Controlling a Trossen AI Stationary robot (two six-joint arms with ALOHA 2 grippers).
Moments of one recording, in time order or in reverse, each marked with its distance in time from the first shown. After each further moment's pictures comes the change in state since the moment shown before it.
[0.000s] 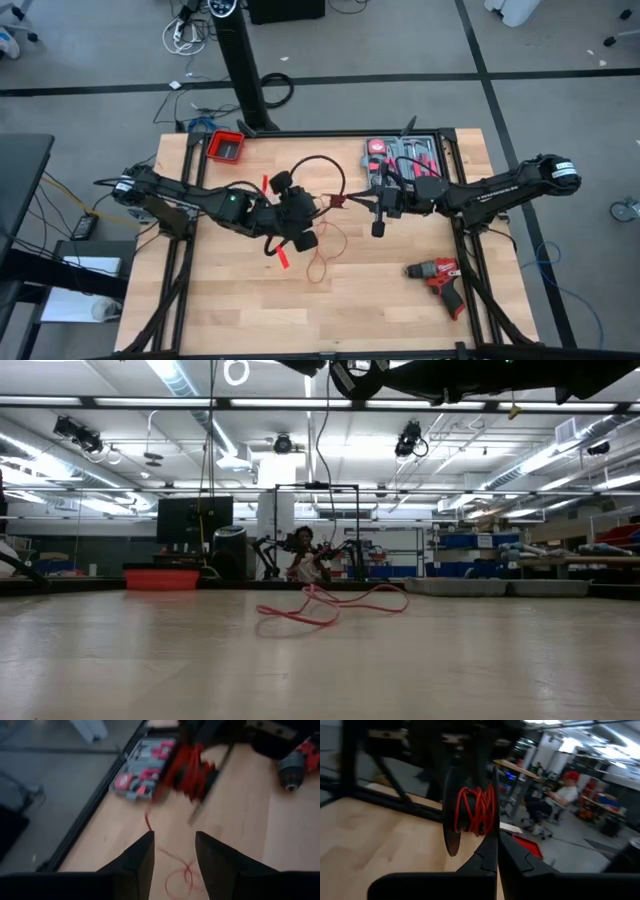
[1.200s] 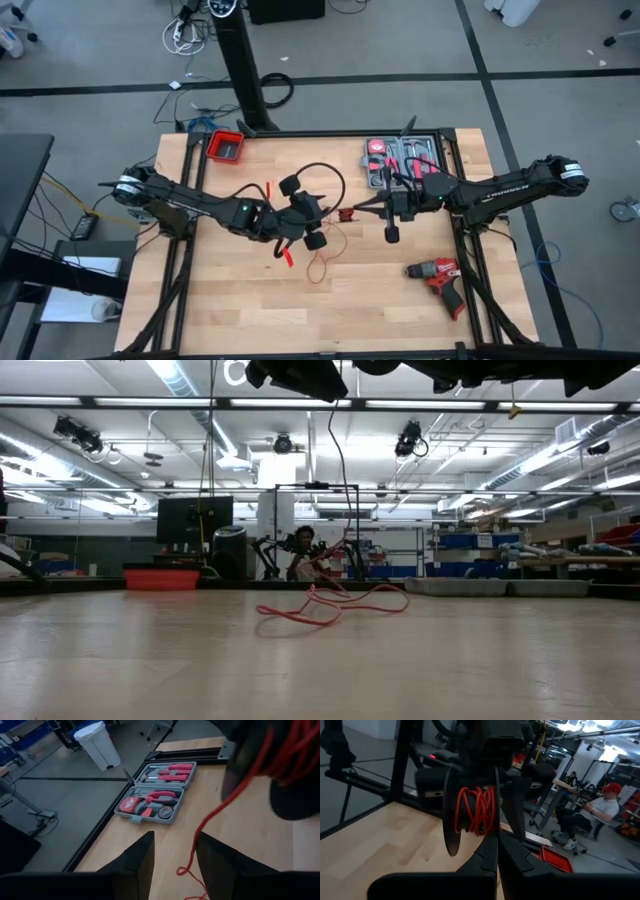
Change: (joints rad) left arm 0.026 0.001 -0.232 0.413 -0.077 0.143; right arm 0.000 -0.105 0.000 -0.127 -0.179 0.008
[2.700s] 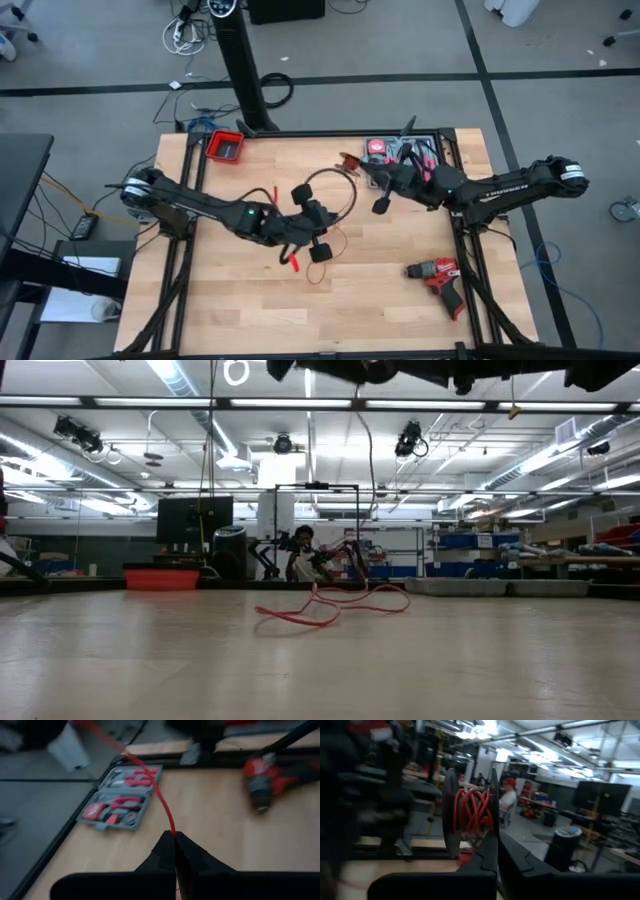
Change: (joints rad) left arm -0.013 0.084 0.115 -0.042 0.122 -0.023; right arm -0.024 0.001 0.000 0.224 0.444 0.023
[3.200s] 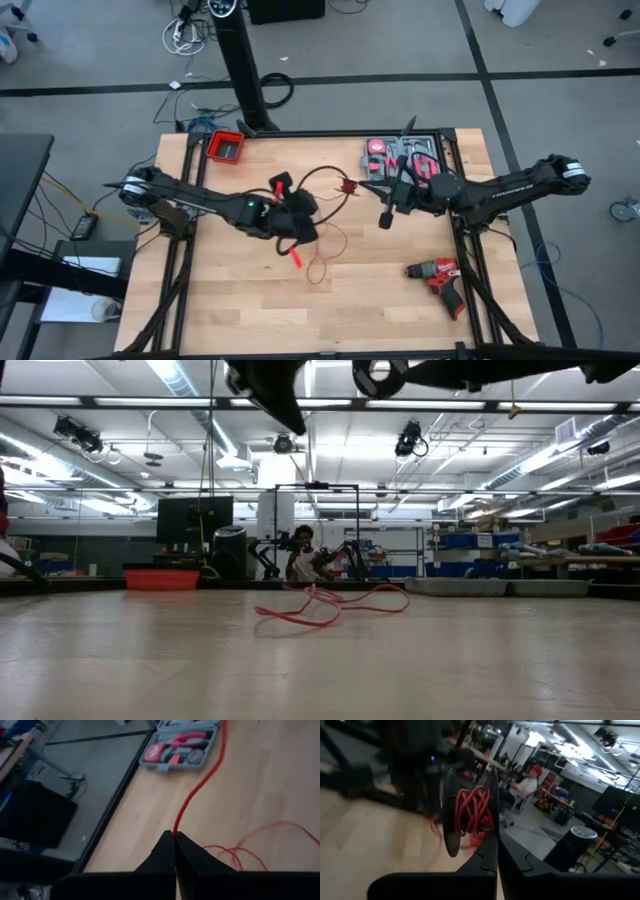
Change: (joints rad) left arm 0.023 -0.037 0.002 -0.432 -0.174 -0.144; right arm 0.066 -0.051 0.000 -0.250 -0.022 -0.141
